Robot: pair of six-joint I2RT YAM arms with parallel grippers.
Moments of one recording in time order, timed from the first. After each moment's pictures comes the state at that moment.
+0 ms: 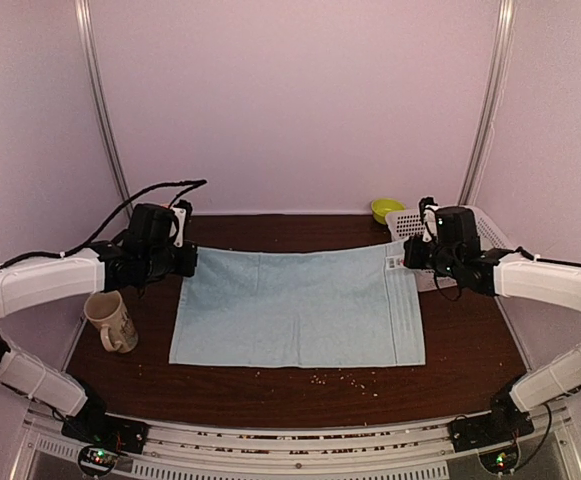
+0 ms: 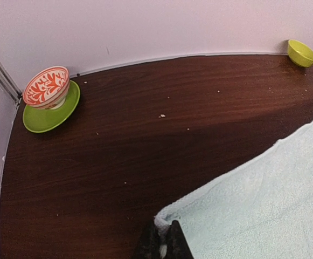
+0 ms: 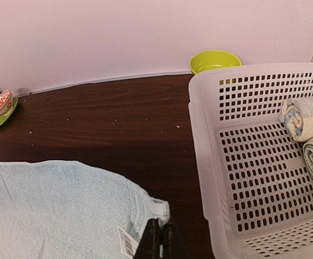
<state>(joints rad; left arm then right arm) -0.56 1.35 0.89 -0.13 -0.28 -0.19 0.44 1.33 0.80 0.05 0.19 0.34</state>
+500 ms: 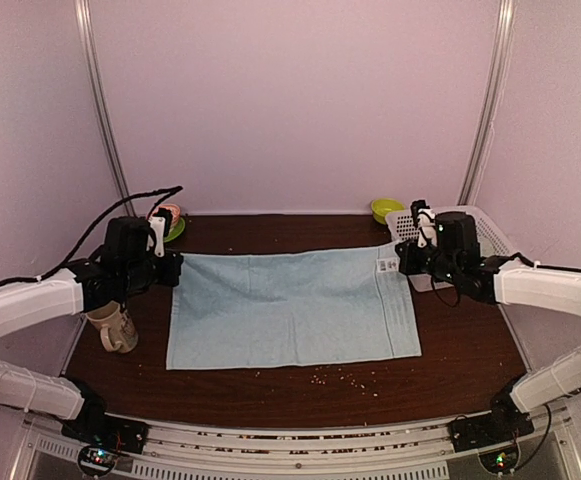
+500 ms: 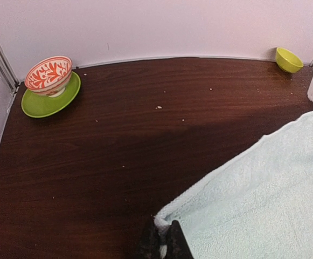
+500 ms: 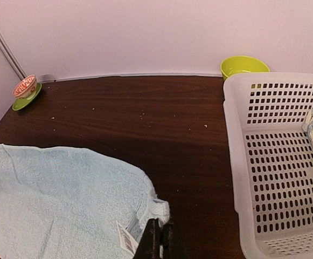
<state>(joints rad) -0.51 1.16 0.73 -0.10 -0.21 -0.23 0.48 1.31 0.75 0.13 0.11 0.28</state>
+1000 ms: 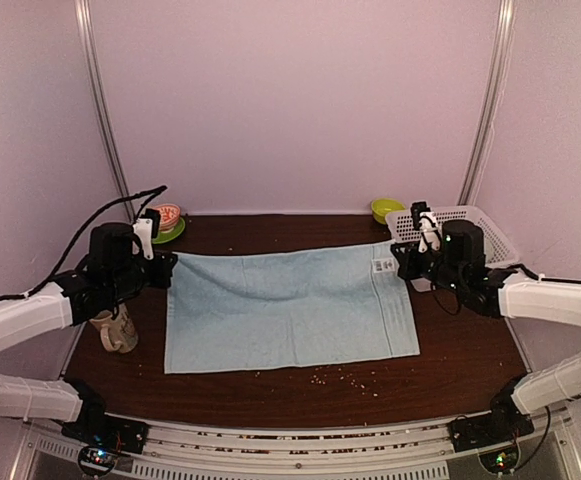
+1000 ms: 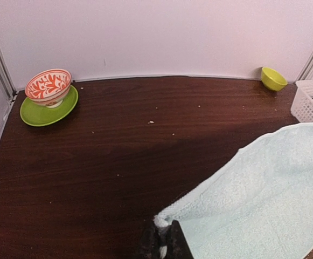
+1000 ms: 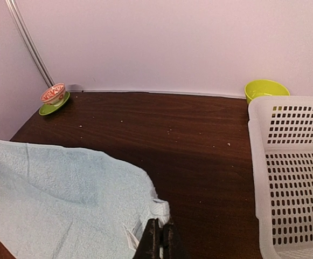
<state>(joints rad) -0.49 1.05 0.65 -0.04 -0.15 -0.25 0.52 1.24 0.65 0.28 0.06 0.25</state>
